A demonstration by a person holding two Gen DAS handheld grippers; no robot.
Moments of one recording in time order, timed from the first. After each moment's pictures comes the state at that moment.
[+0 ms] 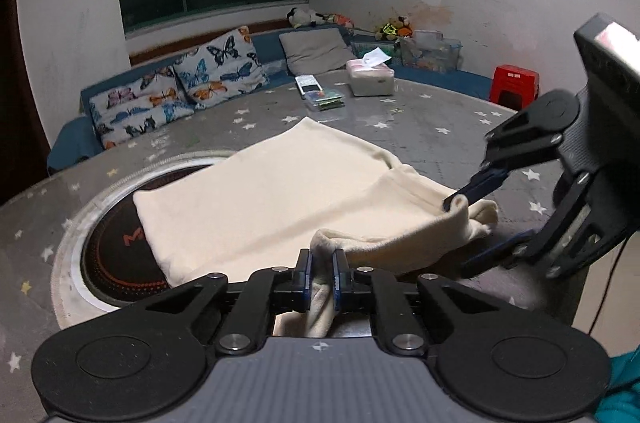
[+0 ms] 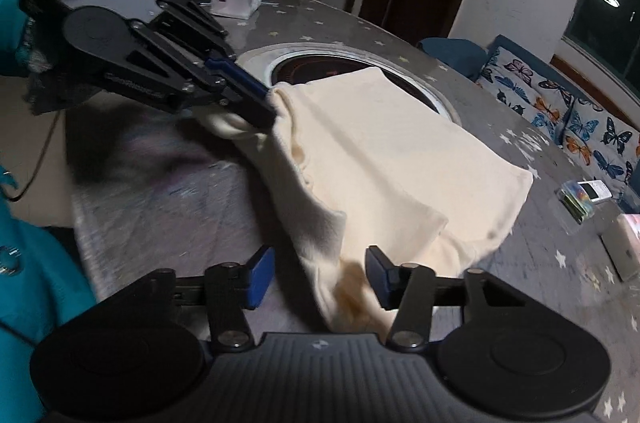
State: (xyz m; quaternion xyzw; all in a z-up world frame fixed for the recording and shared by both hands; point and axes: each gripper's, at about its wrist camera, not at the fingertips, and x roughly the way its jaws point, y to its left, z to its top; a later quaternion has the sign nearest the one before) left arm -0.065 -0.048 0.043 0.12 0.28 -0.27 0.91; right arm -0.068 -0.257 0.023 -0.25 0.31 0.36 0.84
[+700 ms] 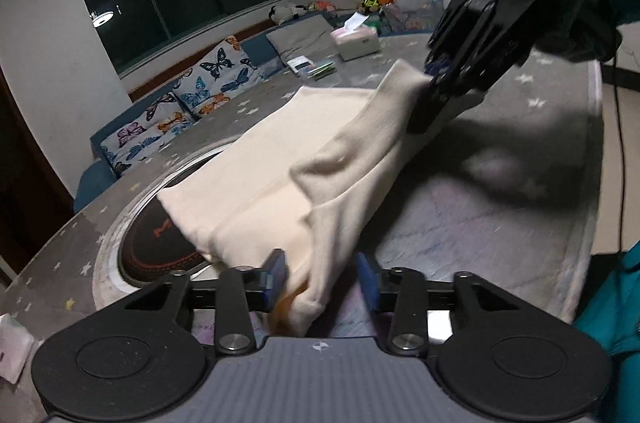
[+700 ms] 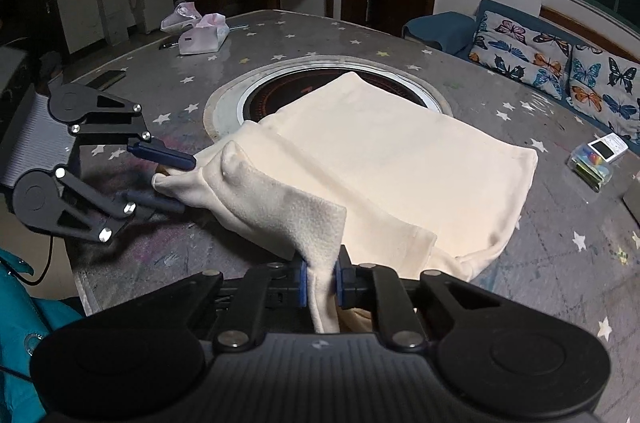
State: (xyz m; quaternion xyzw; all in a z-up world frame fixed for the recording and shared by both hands) left arm -0.109 -0.037 0.007 0.26 0.24 -0.25 0.90; right arm -0.025 -0.266 0.041 -0.15 0.36 0.36 0.85
